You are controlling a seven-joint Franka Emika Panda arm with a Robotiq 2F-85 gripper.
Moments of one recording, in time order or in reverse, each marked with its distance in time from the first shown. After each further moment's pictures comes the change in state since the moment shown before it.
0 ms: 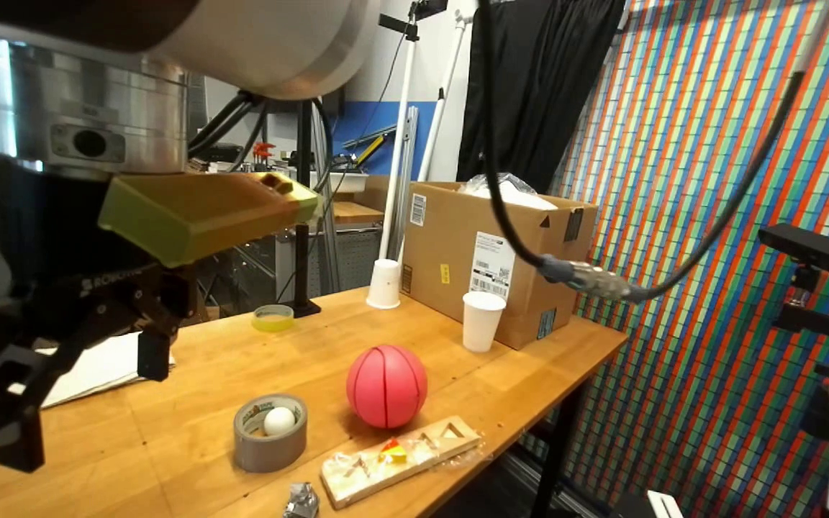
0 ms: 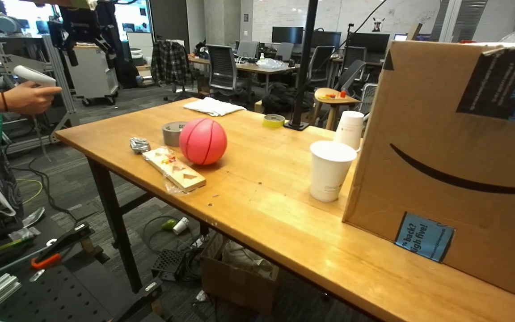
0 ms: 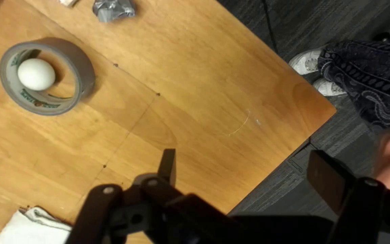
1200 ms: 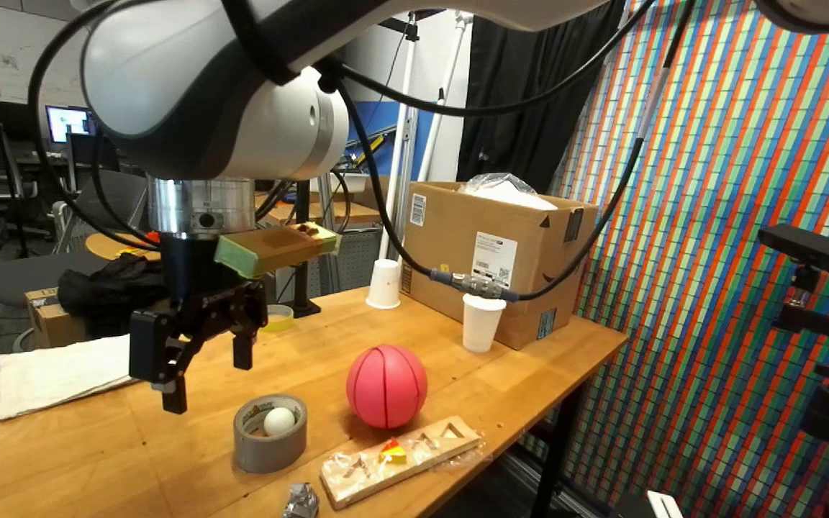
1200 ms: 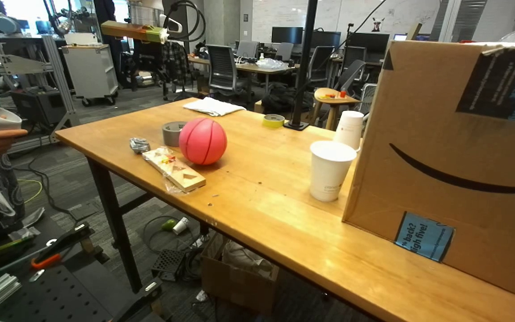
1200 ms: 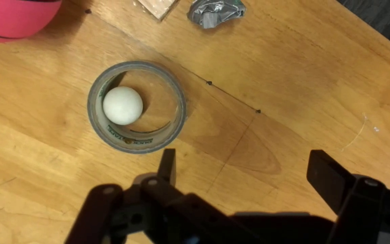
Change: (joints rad) arm -0.117 0.256 -0.111 0.162 -0.029 -0.080 -0.075
